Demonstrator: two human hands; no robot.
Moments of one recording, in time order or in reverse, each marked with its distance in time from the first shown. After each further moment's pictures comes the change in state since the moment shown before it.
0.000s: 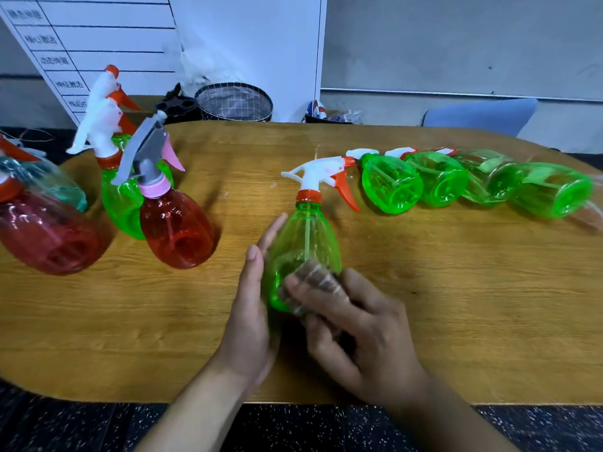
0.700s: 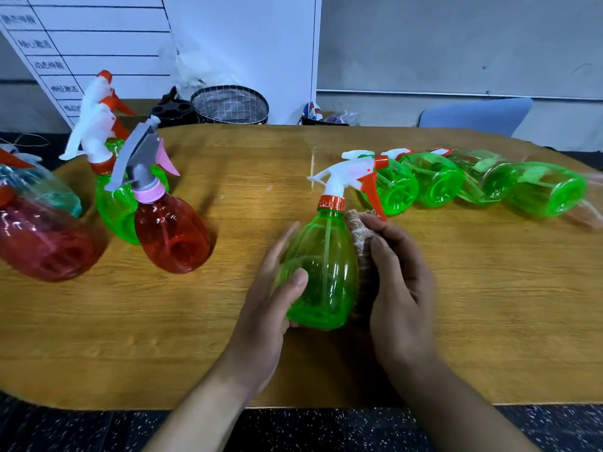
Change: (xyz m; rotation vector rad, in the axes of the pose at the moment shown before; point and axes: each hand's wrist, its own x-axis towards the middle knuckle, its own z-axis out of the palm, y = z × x) left_hand -0.003 -0.004 0.000 0.101 -0.080 -0.023; right_hand 0.025 0.019 0.001 0.678 0.539 0.630
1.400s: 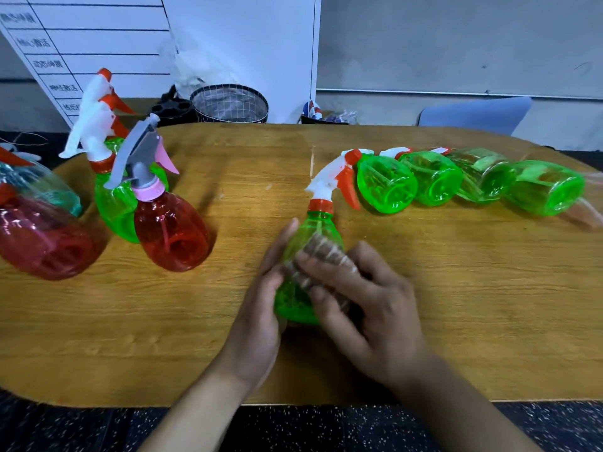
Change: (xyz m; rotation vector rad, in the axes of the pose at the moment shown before) left_hand 0.003 -0.009 -0.008 0.027 -0.040 0.041; right_hand -0.012 -0.009 -0.012 -0.691 -0.462 -0.567
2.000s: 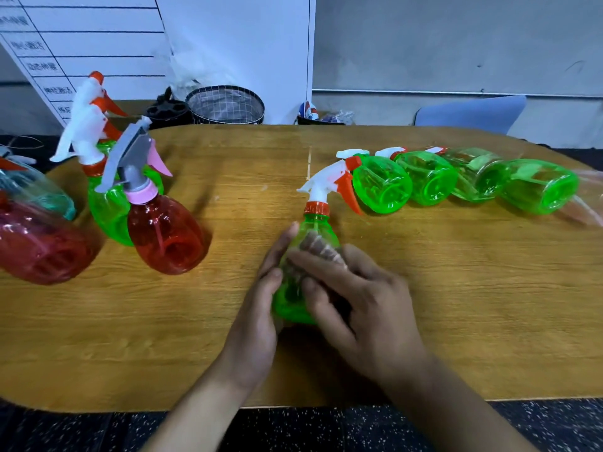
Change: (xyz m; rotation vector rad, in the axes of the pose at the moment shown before) left_hand 0.000 -0.001 0.003 -0.001 0.002 0.024; right_hand 0.006 -0.006 0.001 -0.131 -0.017 0.054
